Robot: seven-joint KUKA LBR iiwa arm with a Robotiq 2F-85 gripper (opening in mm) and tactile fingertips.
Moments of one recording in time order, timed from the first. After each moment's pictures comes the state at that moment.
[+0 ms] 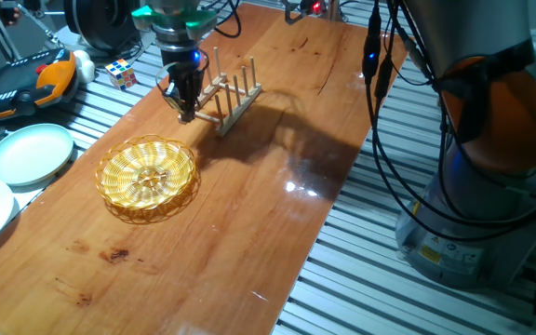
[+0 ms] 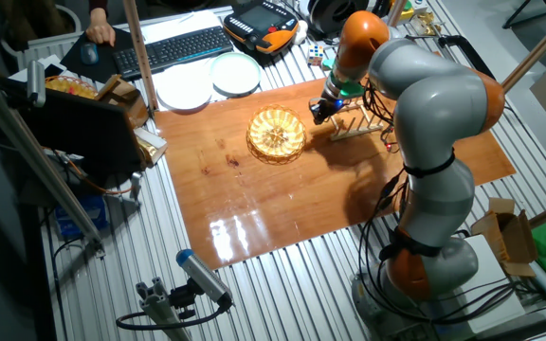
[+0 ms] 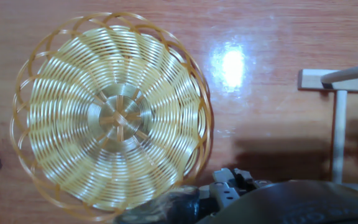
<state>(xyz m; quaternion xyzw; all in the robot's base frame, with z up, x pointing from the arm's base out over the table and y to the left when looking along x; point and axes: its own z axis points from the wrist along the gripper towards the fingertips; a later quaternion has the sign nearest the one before) 0.596 0.007 0.120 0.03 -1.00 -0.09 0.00</state>
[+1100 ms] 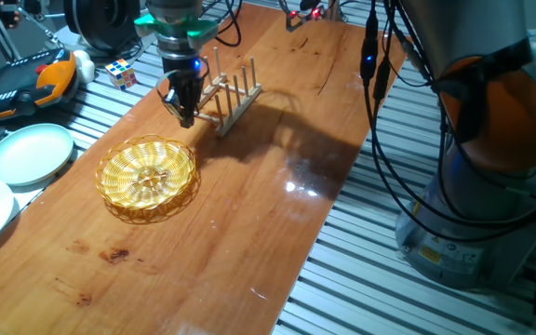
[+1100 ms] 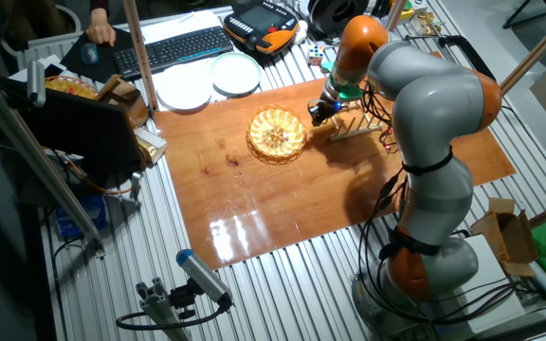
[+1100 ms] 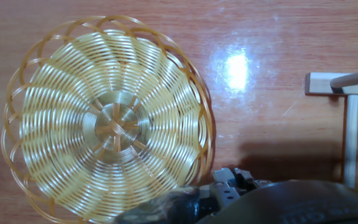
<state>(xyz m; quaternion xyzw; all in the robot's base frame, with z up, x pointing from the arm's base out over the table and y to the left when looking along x) 0.600 0.009 0.105 0.02 -1.00 -0.09 -0.01</state>
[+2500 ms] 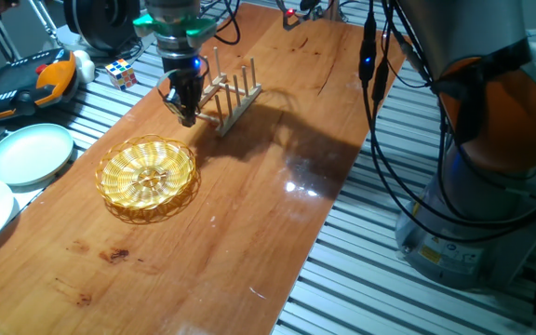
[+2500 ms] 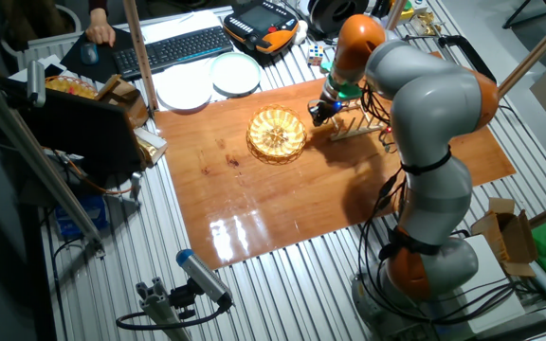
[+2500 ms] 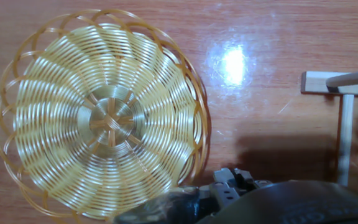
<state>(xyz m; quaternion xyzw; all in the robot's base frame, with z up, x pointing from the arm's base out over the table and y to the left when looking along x) 0.599 0.004 0.104 0.03 -1.00 -0.09 0.01</state>
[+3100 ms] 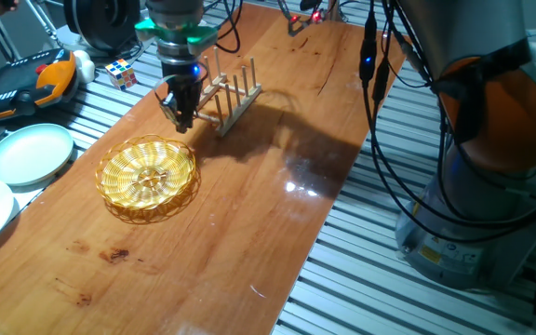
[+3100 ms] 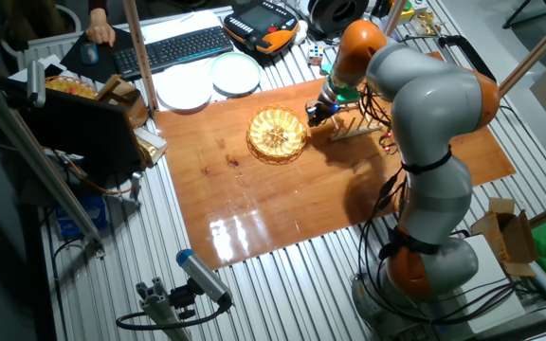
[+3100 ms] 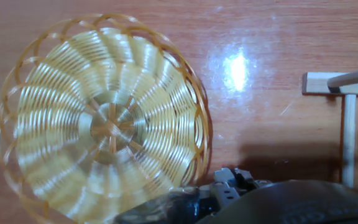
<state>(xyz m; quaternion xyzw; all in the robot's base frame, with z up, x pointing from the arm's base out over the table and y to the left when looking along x) 0.612 0.013 0.087 0.03 -0.99 -0.11 -0.01</state>
